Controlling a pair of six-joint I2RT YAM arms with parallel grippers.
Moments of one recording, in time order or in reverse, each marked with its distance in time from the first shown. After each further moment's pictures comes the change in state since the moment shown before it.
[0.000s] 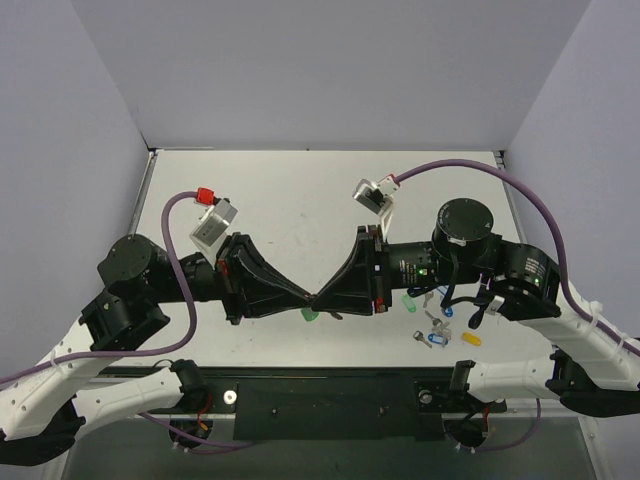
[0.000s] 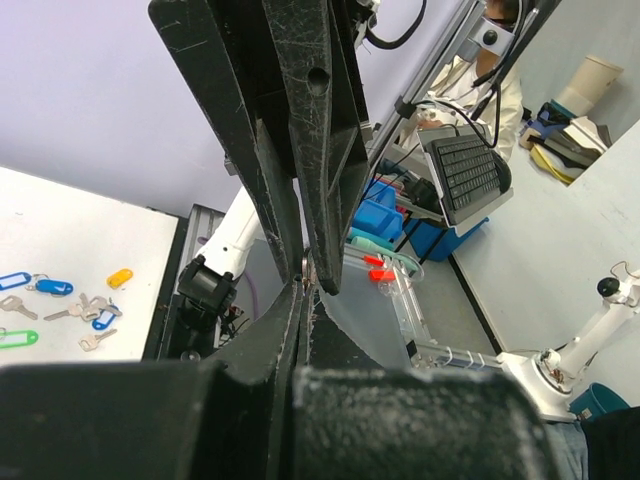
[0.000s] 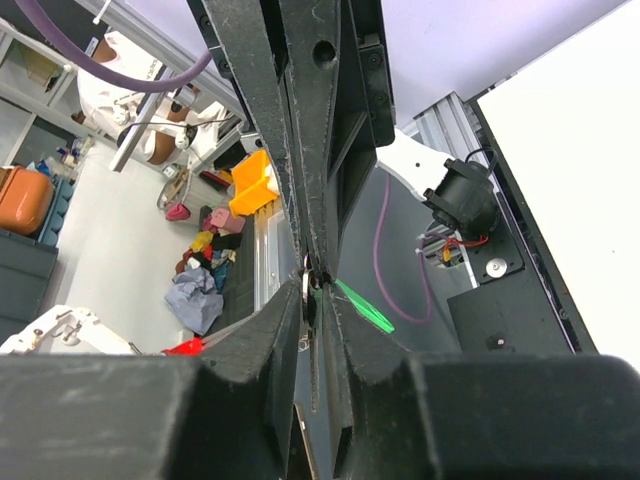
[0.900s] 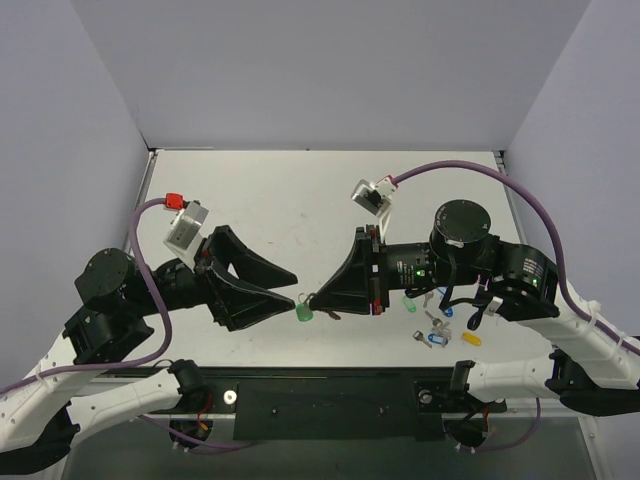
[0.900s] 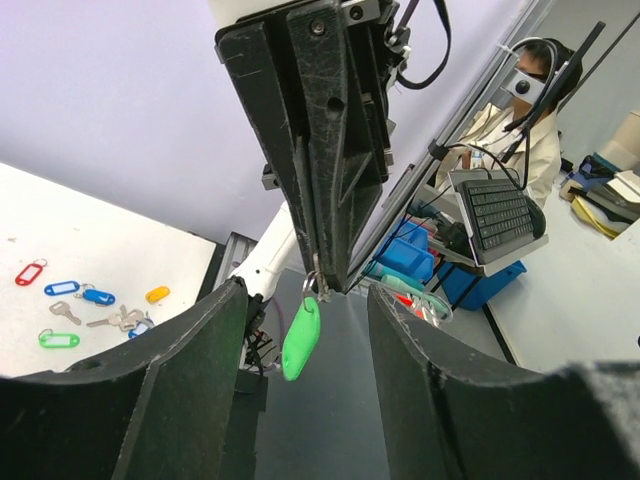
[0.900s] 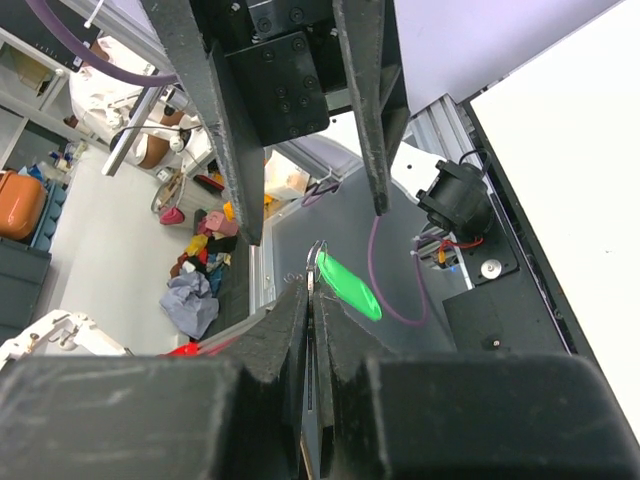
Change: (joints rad) left arm 0.001 -0.089 -0.027 -0.027 -0.150 0.005; right arm 0.010 0.005 0.000 0.000 0.030 -0.004
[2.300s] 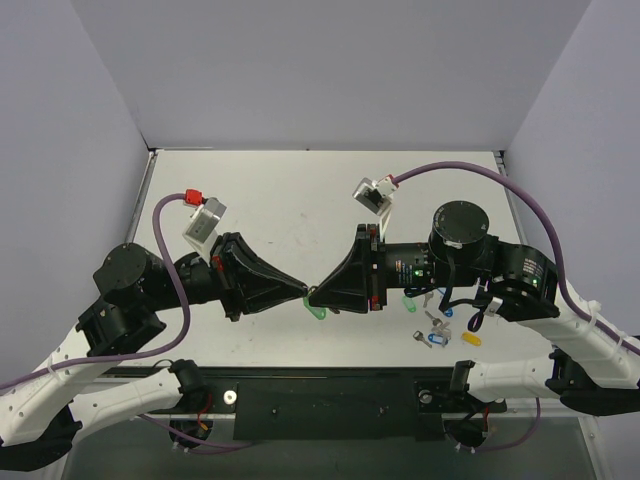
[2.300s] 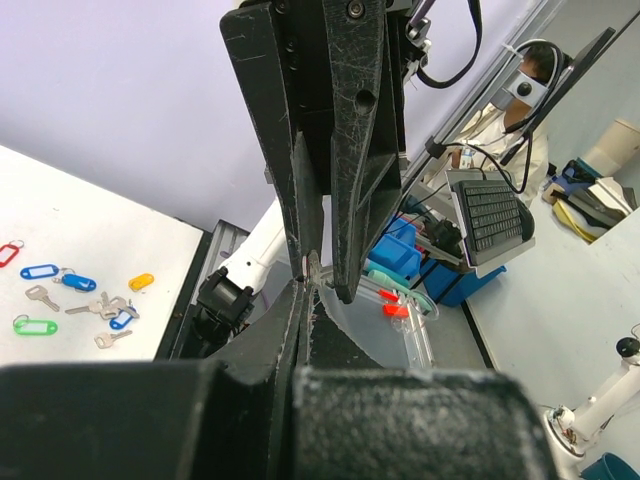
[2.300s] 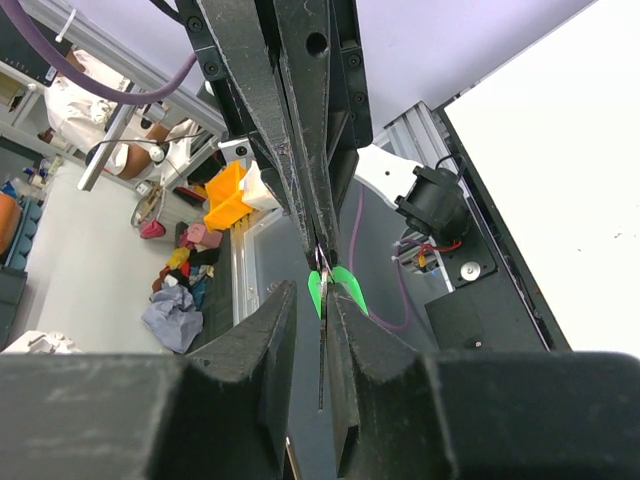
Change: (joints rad) left arm 0.000 0.036 -0.031 0.035 0.012 -0.052; right arm 0.009 0.000 0.000 -0.016 0.062 -0.014
